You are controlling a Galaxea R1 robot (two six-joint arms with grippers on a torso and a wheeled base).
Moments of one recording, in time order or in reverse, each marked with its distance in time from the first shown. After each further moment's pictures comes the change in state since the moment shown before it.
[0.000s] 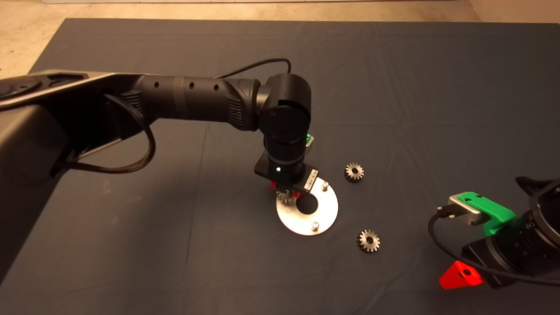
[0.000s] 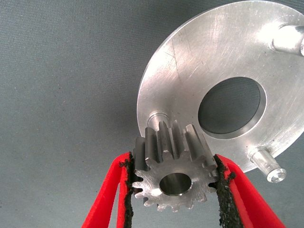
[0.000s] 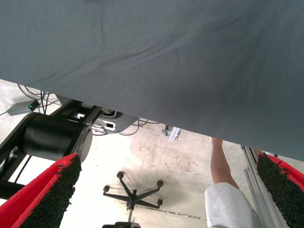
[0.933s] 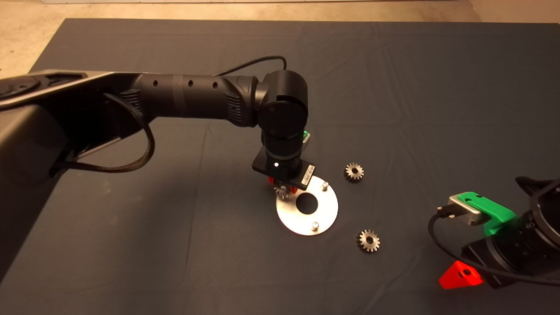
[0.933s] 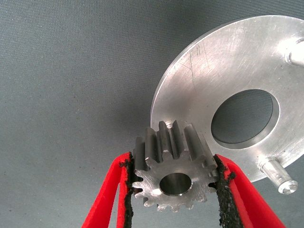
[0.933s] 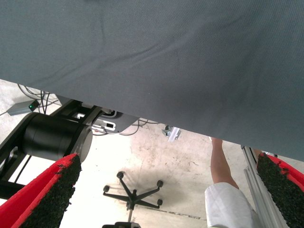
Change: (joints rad) left arm 0.000 -0.003 -0.031 0.000 0.001 0.018; right arm 0.000 0.000 0.000 0.000 0.000 0.000
